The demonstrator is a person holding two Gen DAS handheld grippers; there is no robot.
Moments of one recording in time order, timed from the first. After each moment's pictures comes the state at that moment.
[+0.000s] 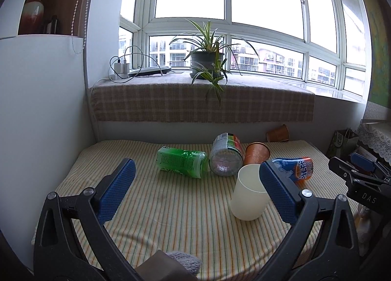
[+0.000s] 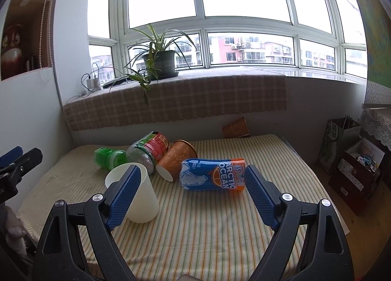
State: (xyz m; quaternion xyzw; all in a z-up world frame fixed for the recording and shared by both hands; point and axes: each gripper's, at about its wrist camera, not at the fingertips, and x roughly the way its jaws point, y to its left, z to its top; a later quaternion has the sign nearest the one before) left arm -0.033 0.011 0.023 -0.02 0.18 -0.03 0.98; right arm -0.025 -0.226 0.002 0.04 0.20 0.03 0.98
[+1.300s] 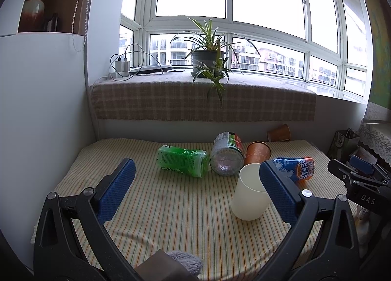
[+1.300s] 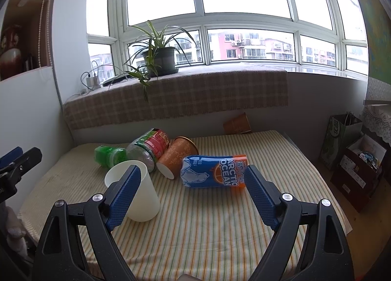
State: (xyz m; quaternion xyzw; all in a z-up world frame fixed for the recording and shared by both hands) left arm -0.031 0.014 0.020 -0.02 0.19 -0.03 0.98; right arm -0.021 -0.227 -0.002 0.05 0.21 0.03 0.98
